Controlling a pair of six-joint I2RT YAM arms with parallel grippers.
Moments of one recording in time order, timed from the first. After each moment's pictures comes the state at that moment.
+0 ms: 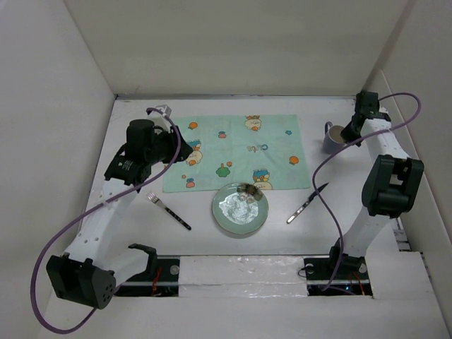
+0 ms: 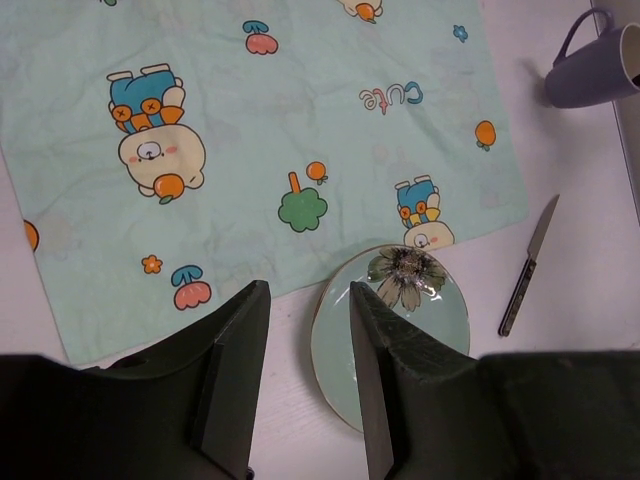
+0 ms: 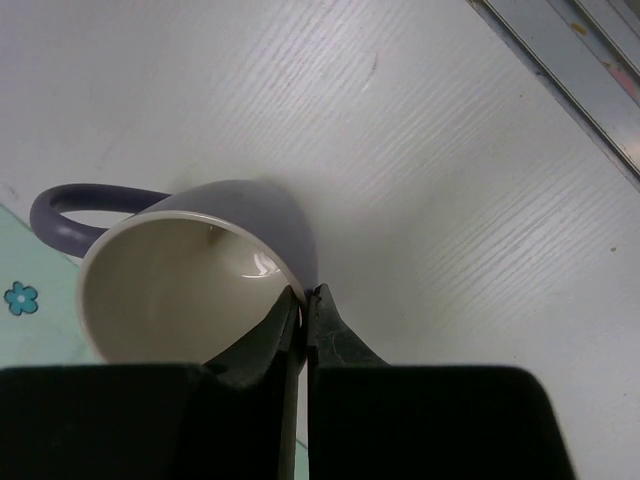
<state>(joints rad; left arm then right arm) -0.26 1.07 1.06 -0.50 0.25 -0.37 -0.20 1.82 1.49 -0.65 0.25 0.60</state>
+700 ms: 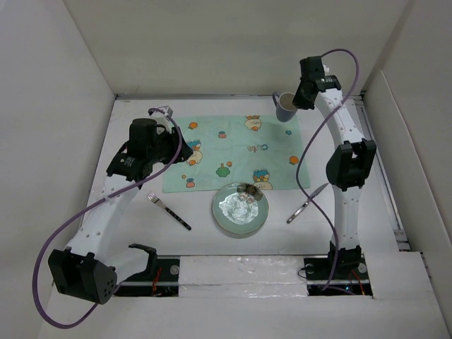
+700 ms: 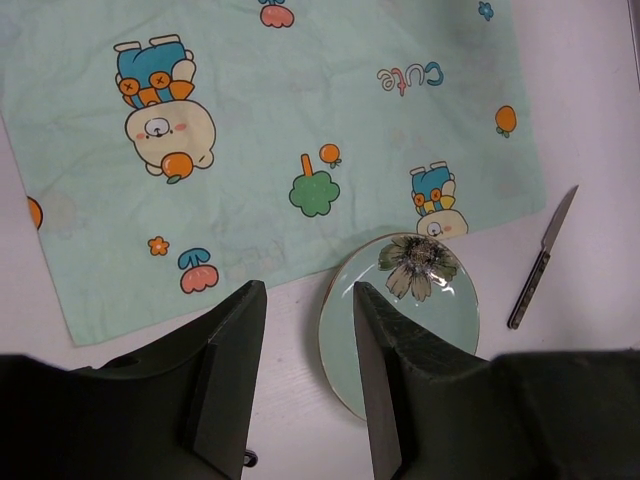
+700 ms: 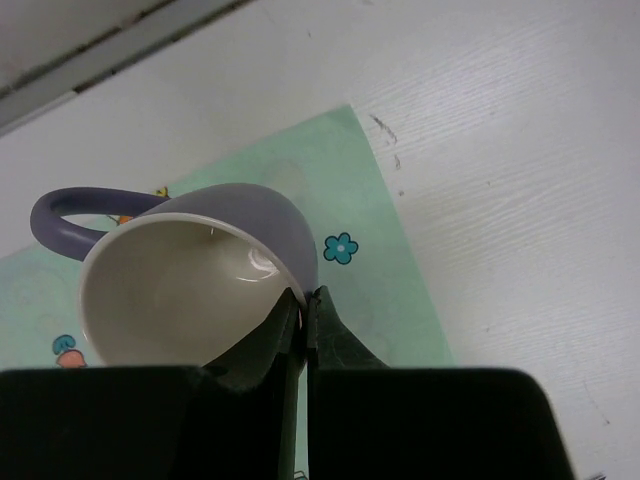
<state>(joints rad) -0.26 1.12 1.07 -0.55 0.24 -0.37 0.16 2.24 2.35 -0.92 0.25 0.52</state>
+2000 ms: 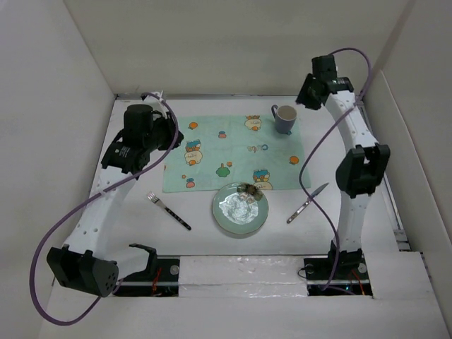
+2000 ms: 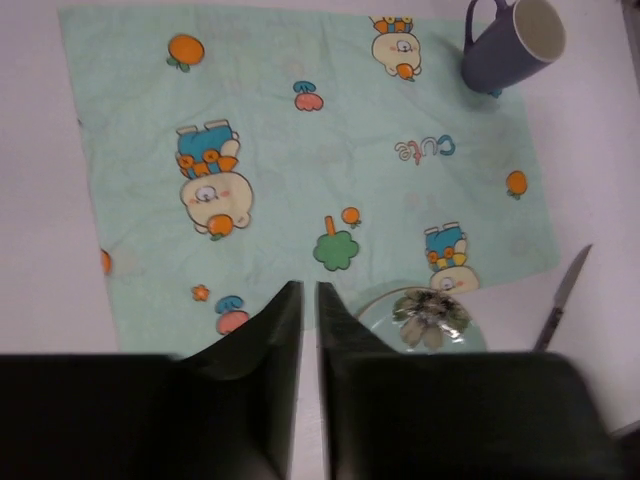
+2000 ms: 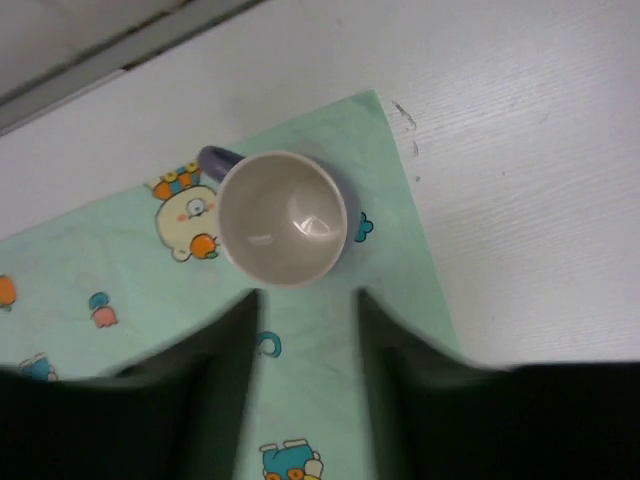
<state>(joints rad) -0.26 1.16 1.23 -0.59 0.13 -0.34 0.13 2.17 2.23 -0.86 0.14 0.51</state>
